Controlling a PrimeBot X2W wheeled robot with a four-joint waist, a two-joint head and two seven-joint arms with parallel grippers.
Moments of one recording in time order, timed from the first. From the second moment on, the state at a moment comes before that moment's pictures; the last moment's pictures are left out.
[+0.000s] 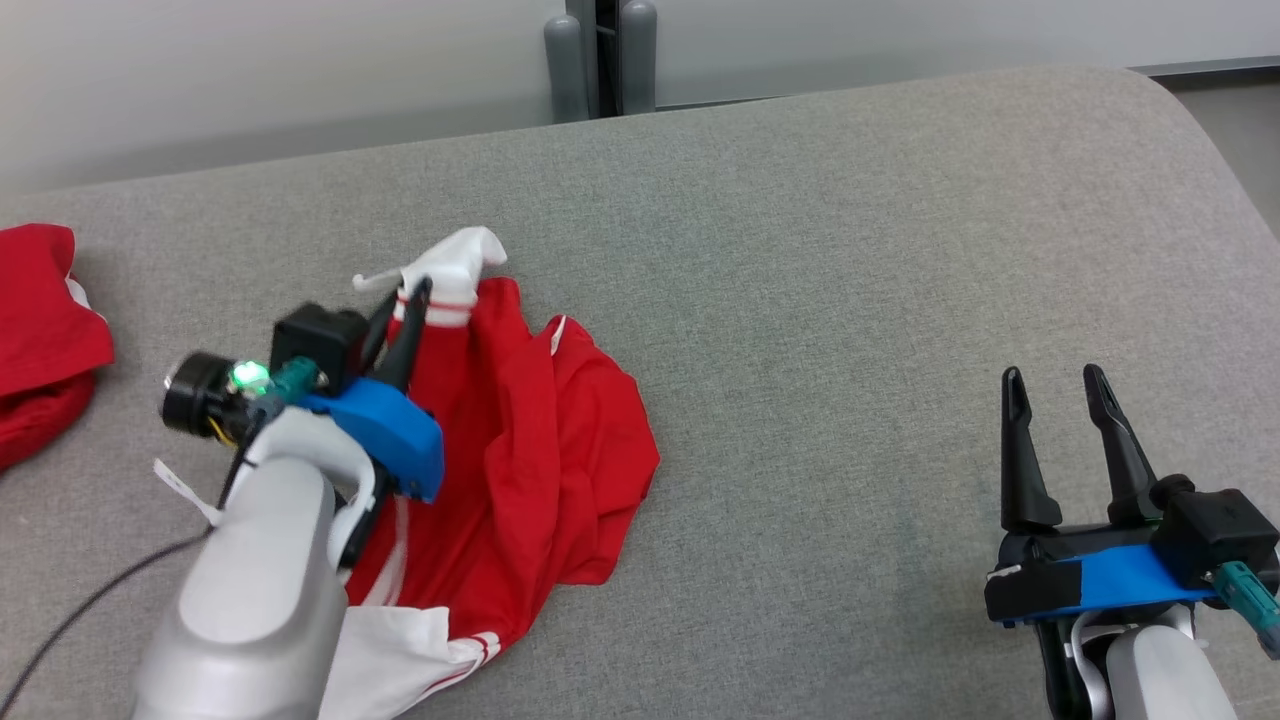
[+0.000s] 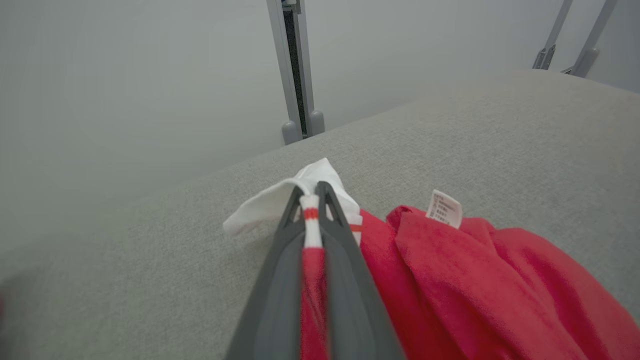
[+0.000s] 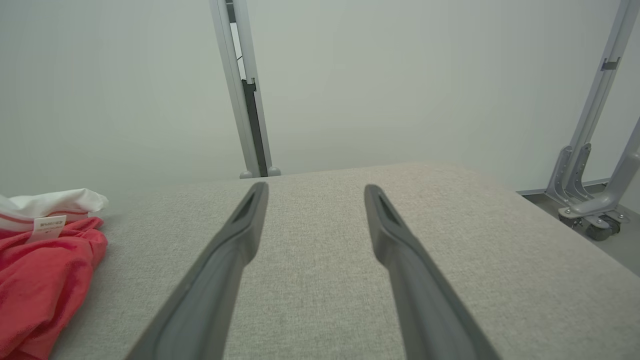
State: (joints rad) left arm -0.66 0.12 -0.26 0.71 -0.09 -0.12 -0.14; right arm -0.19 -0.05 -0.07 0.17 0.08 0.13 -0.26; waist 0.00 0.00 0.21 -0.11
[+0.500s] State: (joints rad) left arm -0.81 0.18 -0.31 0.33 -0.09 -0.13 -0.09; right arm -0.18 -0.05 -0.08 0.18 0.09 0.13 -0.26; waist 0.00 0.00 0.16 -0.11
